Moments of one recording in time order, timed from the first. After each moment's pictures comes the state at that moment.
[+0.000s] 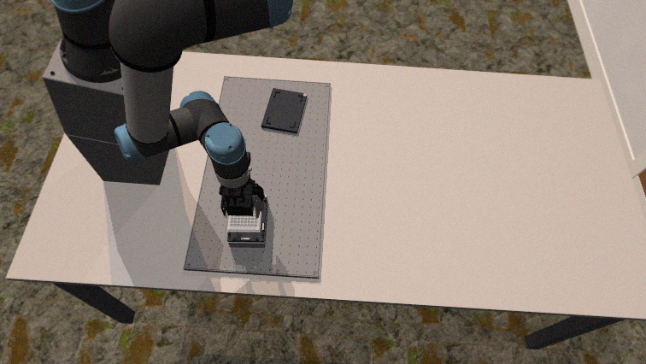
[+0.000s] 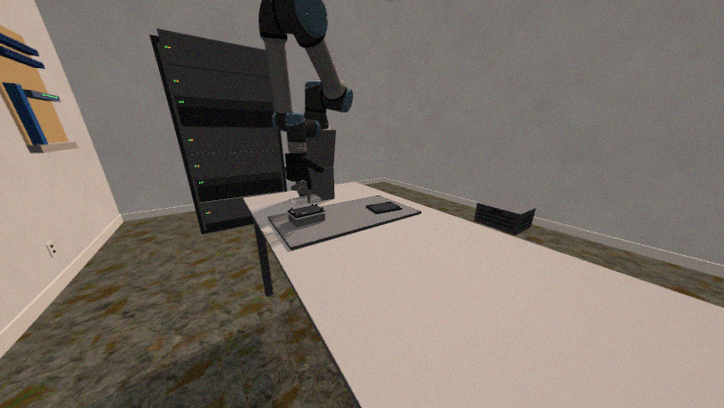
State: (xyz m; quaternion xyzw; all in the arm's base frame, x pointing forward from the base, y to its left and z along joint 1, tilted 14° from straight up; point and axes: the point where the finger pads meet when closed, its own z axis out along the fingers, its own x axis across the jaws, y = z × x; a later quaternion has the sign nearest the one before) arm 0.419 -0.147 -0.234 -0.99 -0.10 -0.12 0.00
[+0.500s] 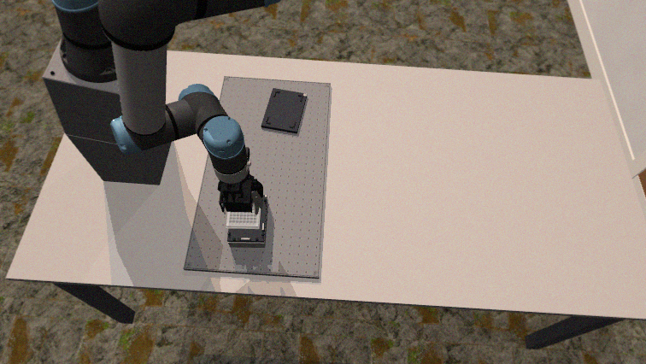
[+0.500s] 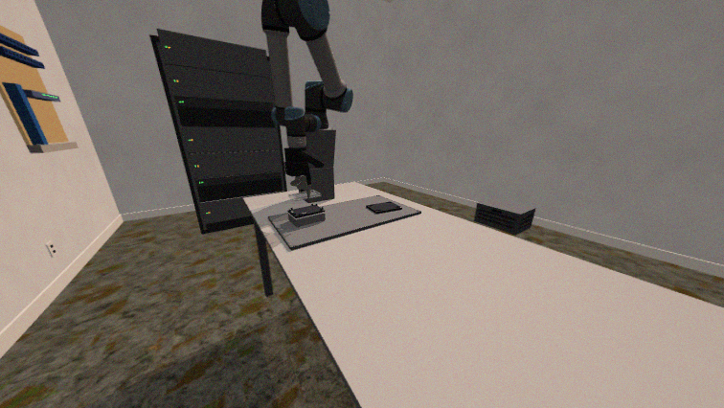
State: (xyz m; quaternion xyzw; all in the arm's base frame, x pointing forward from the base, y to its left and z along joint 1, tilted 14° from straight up) arm 0.414 -0.148 -0.213 -0.99 -0.10 -0.12 0.00
